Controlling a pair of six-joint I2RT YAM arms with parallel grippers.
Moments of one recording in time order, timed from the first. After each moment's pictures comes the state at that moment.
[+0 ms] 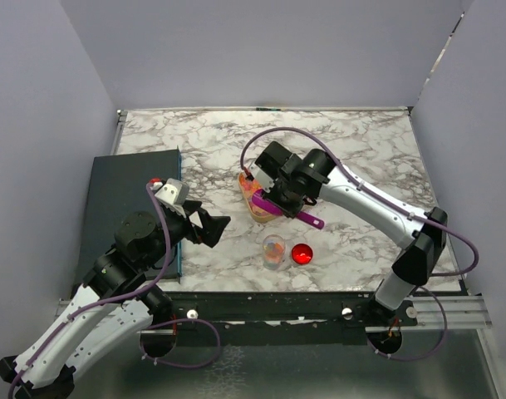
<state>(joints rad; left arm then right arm) -0.72 0.49 0.74 -0.40 -0.02 -0.29 0.92 1.66 1.68 -1.20 0.16 -0.19</state>
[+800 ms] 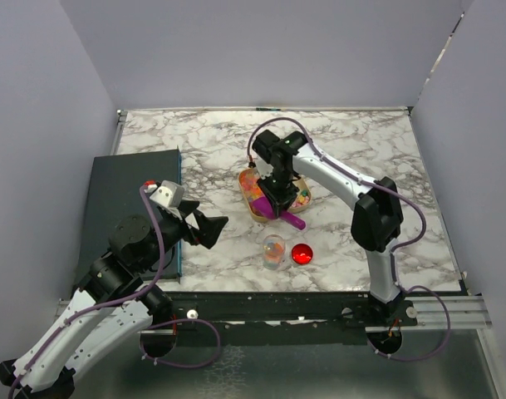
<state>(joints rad) -0.72 0.45 0.74 -0.40 -0.02 -0.29 0.73 2.04 1.87 -1.29 -0.13 0.06</state>
